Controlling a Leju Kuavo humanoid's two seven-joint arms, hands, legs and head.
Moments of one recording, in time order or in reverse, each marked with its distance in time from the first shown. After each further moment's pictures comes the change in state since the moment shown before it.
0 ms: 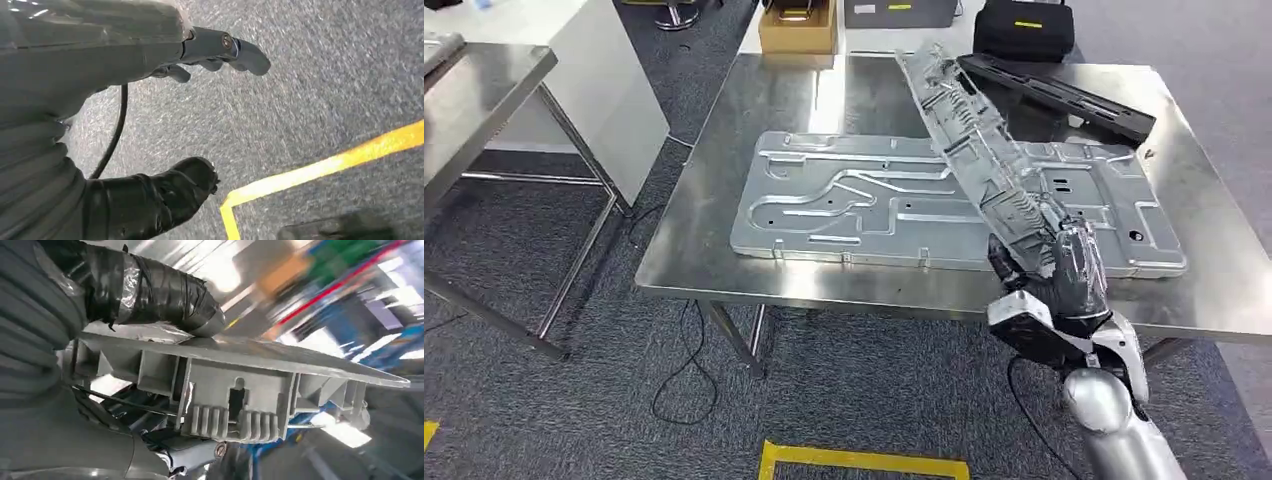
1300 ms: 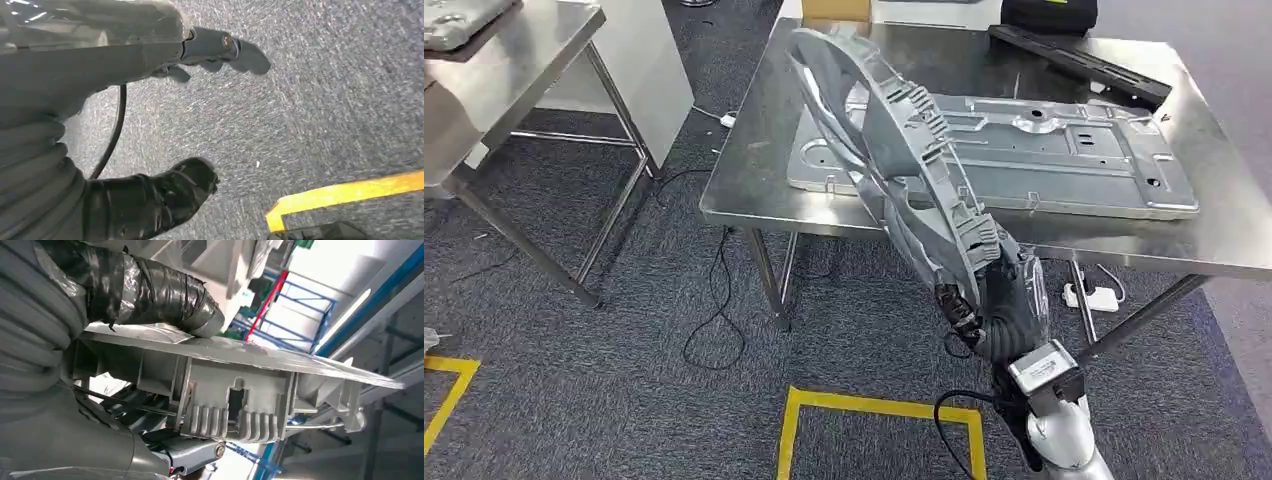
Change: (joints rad) left arm -0.004 -0.003 -0.006 0.000 0.044 0.022 0.002; right arm 0.105 0.147 0.110 -0.132 -0.502 0.170 -0.134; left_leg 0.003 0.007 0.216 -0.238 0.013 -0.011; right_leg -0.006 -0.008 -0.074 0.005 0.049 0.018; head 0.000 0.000
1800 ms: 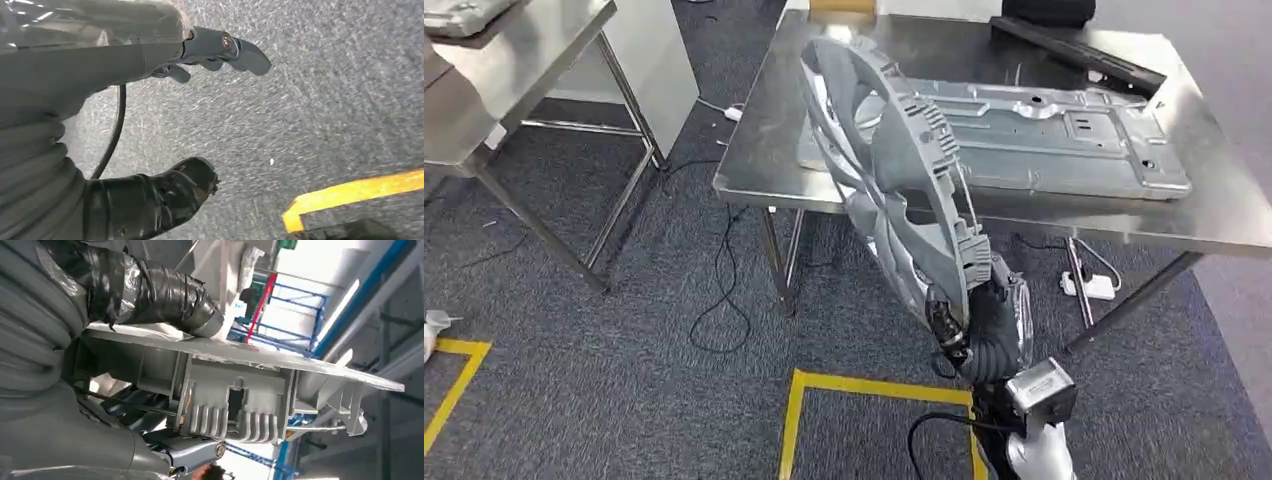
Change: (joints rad) left arm 0.000 0.002 -0.001 0.000 0.002 0.014 -0.013; right arm 0.091 0.077 0.010 0.001 -0.034 -0.001 -0.030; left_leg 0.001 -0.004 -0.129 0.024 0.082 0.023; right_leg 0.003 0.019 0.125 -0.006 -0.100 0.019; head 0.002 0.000
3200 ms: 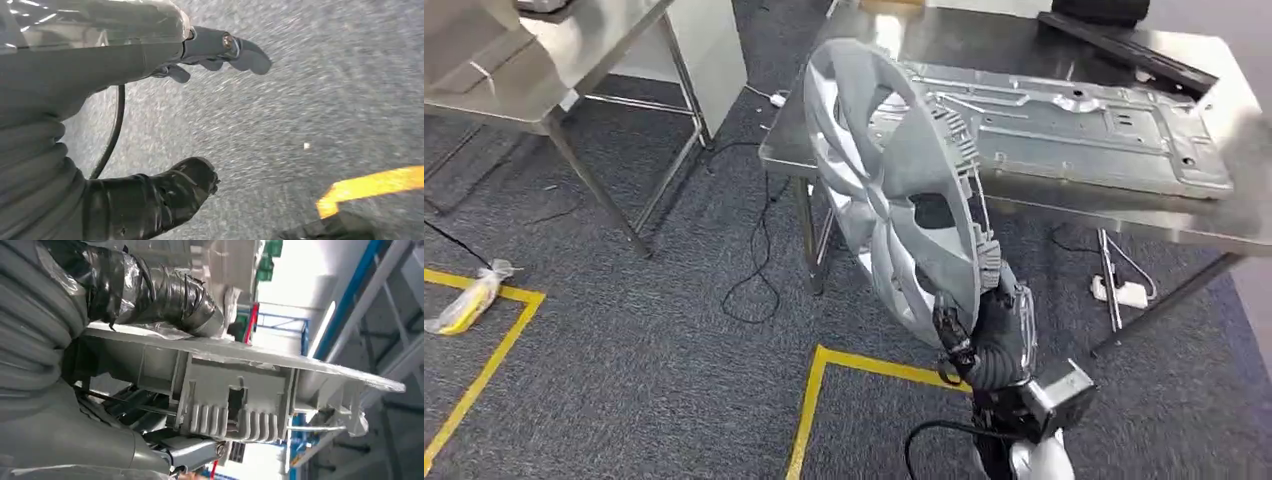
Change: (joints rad) left arm 0.000 -0.009 -0.054 0.002 -0.022 0.000 0.006; right arm 0.052 0.027 -0.008 -0.010 -0.083 0.021 0.005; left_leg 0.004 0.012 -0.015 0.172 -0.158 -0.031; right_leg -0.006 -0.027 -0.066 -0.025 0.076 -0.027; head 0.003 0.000
